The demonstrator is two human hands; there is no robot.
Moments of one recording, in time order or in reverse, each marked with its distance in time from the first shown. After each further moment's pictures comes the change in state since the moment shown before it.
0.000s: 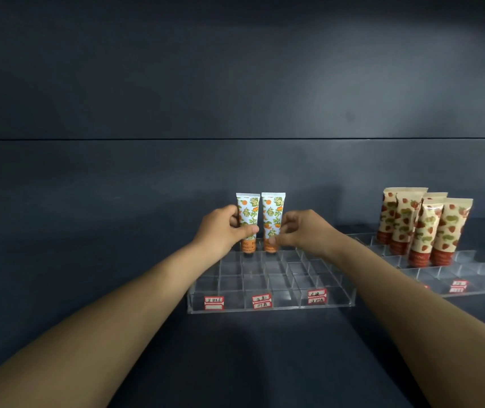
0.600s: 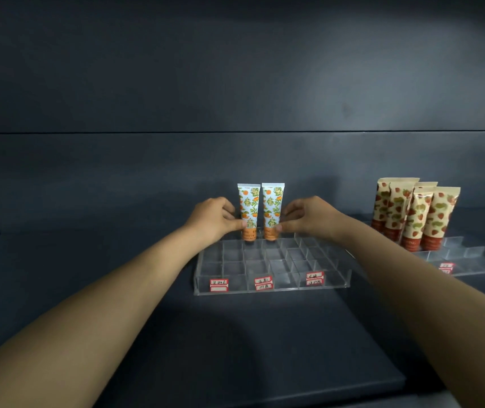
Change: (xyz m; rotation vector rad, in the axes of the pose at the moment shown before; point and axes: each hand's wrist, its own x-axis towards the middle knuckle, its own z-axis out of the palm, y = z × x) left_hand -0.007 0.002 -0.021 0.176 -0.075 -0.041; right_hand -0.009 -0.006 -0.015 -0.185 0.006 0.016
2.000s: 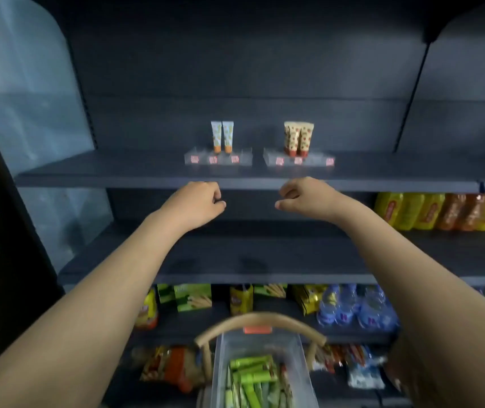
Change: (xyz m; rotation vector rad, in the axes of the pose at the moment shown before) left_hand -0.416 0.204 0.020 0.429 0.004 -0.018; right_hand -0.443 -0.002 -0.078 -0.297 -0.064 -0.133
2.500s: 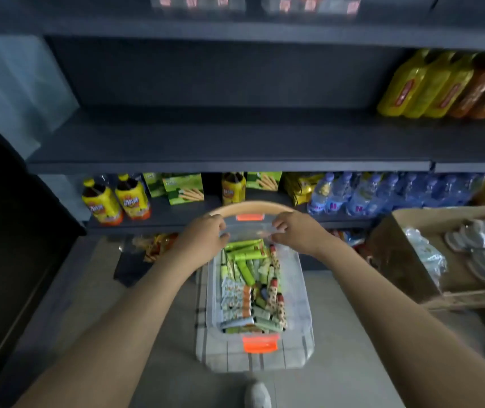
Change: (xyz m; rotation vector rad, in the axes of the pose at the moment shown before) left_hand -0.152 -0.024 0.216 -0.130 -0.388 -0.123; right_hand -0.113 0.090 0.231 0.062 -0.383 0.255
